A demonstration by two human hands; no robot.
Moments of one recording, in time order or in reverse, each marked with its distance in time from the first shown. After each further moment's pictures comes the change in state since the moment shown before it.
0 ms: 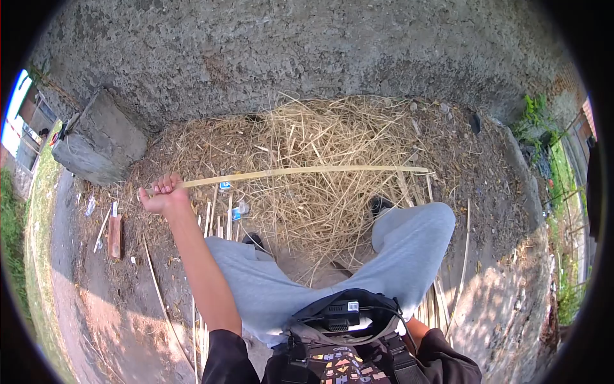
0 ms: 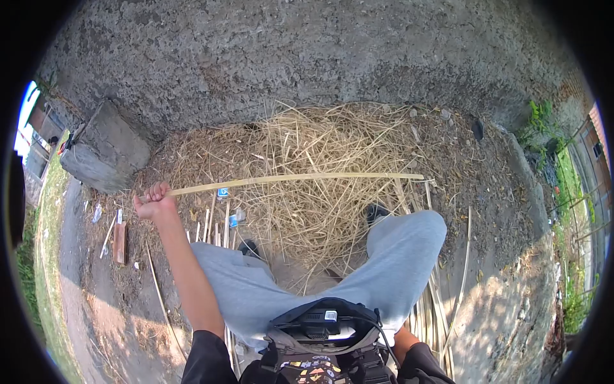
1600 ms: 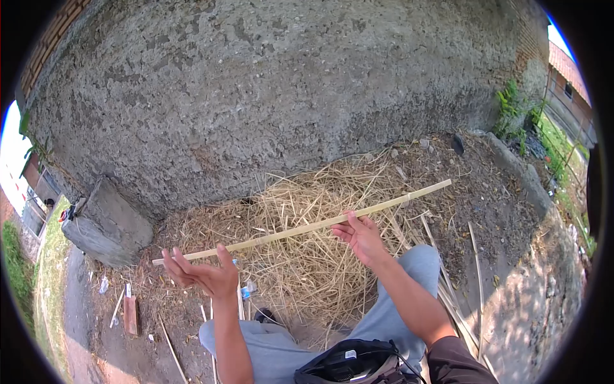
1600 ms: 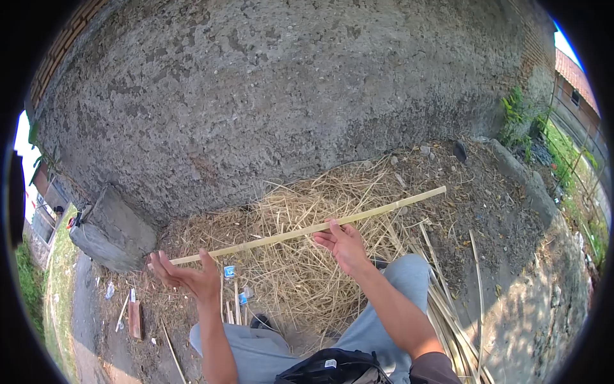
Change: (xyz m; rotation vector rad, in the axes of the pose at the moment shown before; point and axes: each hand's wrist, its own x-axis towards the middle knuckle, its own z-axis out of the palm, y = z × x) left_hand -0.118 -0.079 0.020 1.787 -0.594 1.603; right_hand 0.124 -0.433 -0.266 1.833 -0.278 -0.748
